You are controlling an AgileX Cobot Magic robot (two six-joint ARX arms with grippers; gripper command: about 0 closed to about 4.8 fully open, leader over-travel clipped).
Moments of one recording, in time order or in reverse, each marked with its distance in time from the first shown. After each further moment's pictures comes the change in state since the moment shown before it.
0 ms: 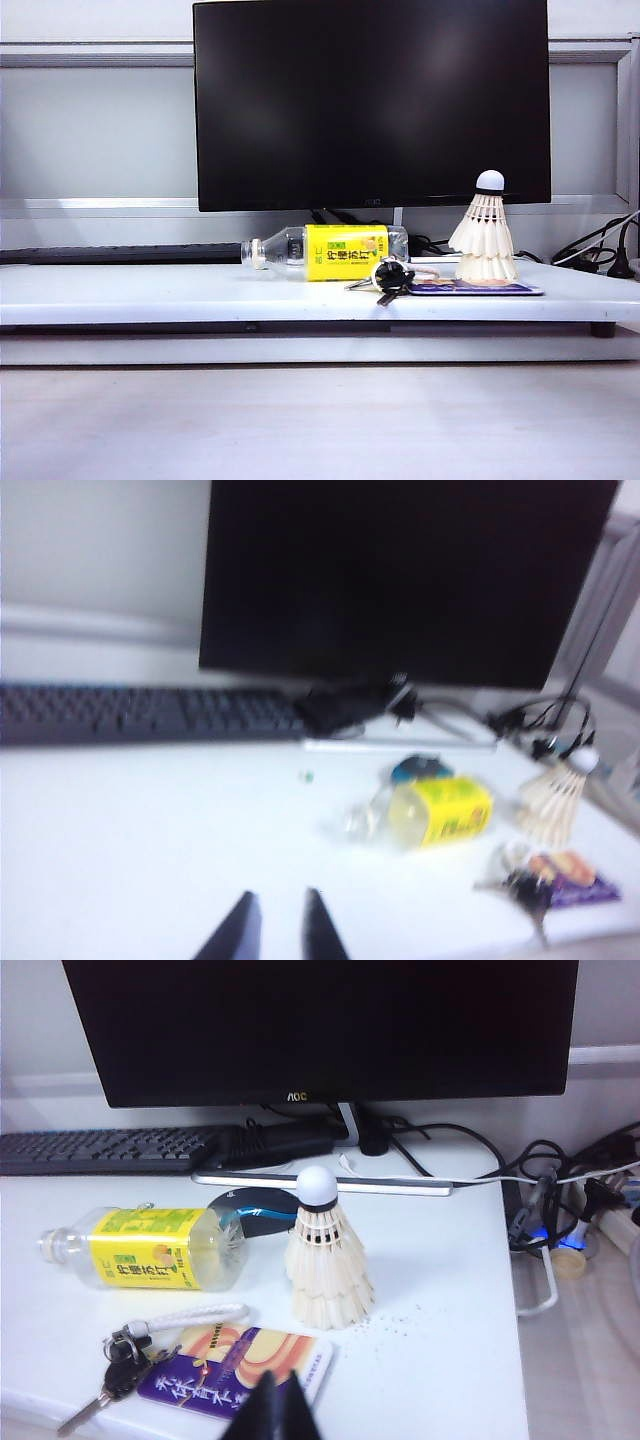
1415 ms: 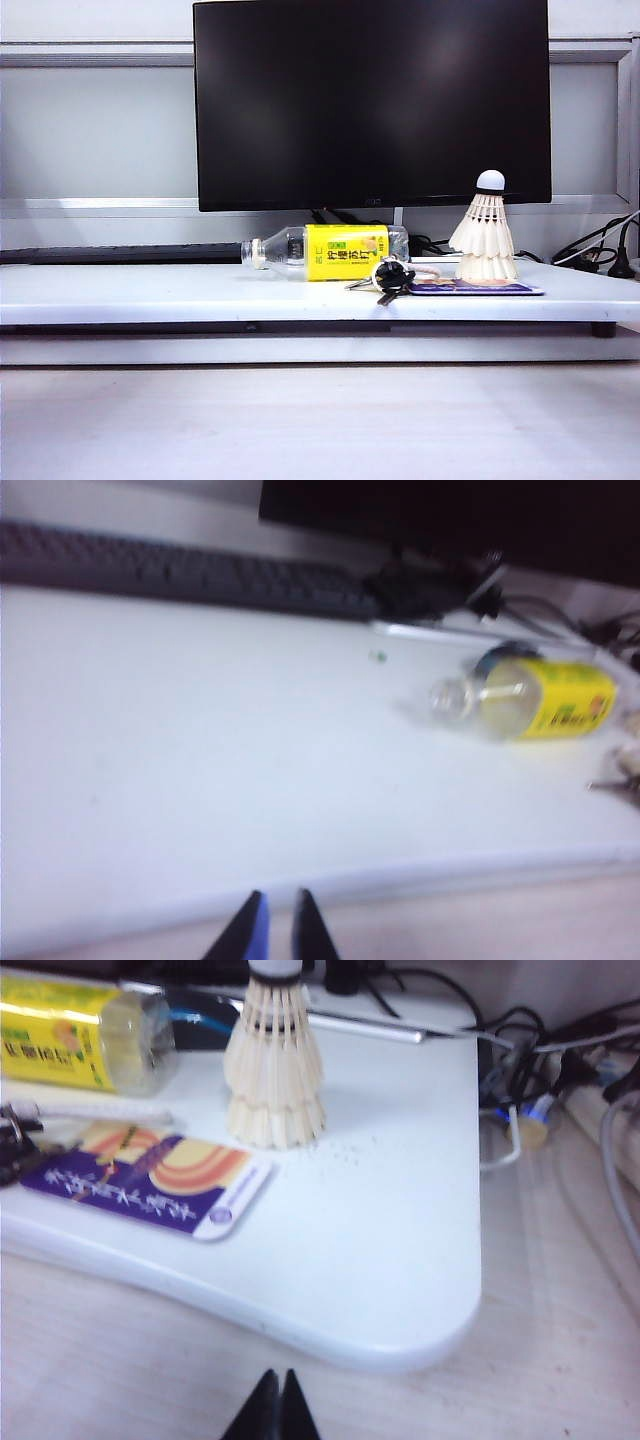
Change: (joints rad) left arm 0.000 -0.001 -0.322 0.179 -0.071 -0.001; right arm 0.000 -0.015 -0.114 -0.131 0.067 -0.189
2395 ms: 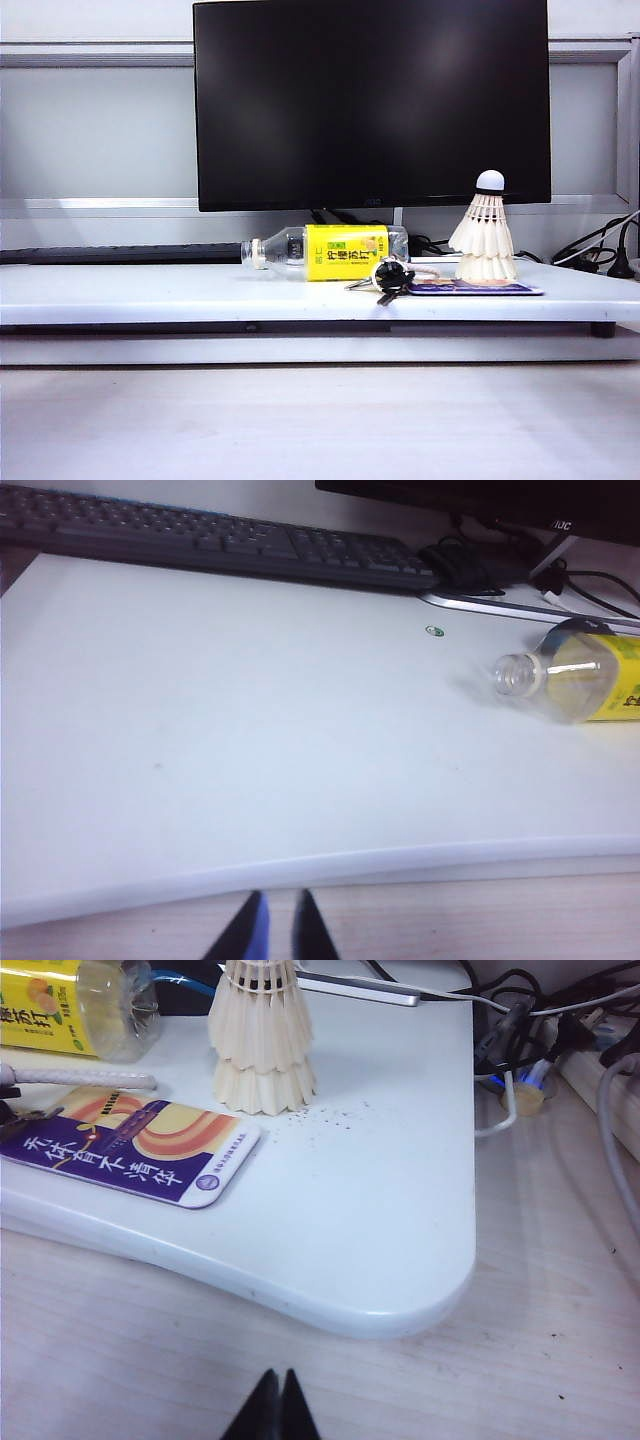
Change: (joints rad) left arm 0.000 0.000 0.002 -0.051 -0.085 0.023; right arm -0.001 0.000 0.000 -0.040 0.015 0.005
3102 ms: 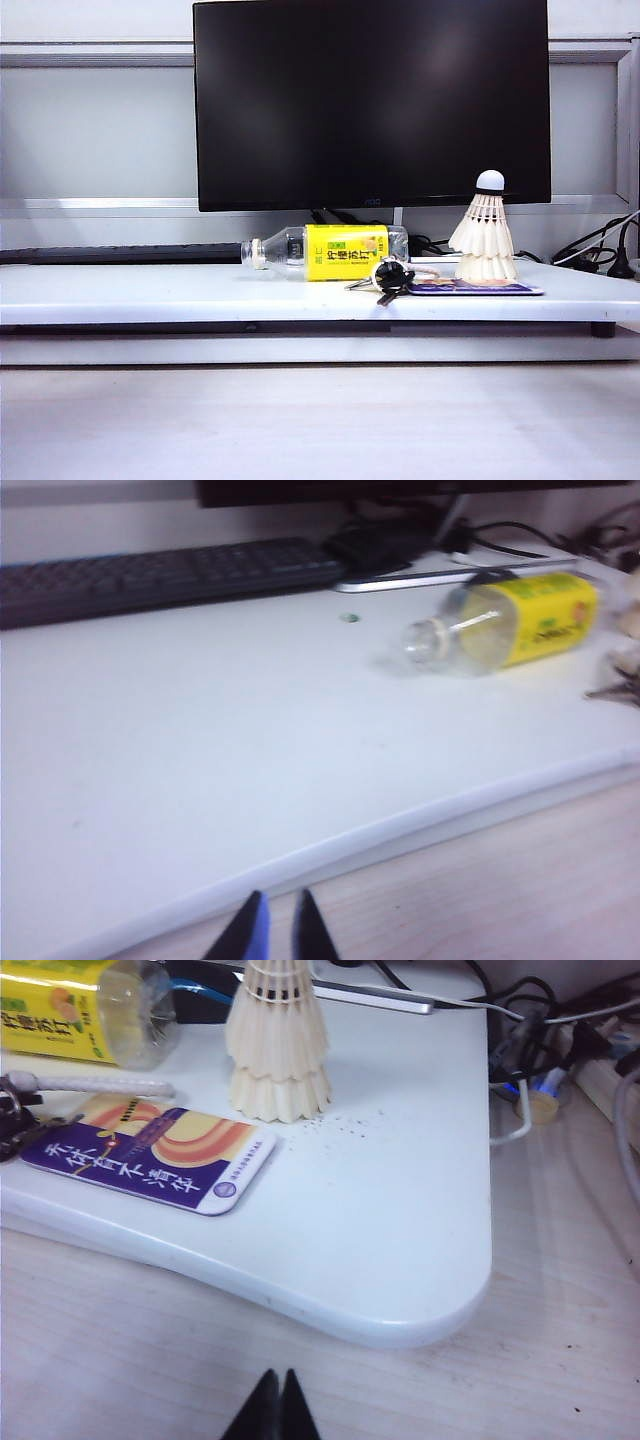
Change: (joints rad) left arm 0.000 0.000 -0.001 0.021 0.154 0.221; right arm 0.000 0.000 0.000 0.009 -0.024 0.001
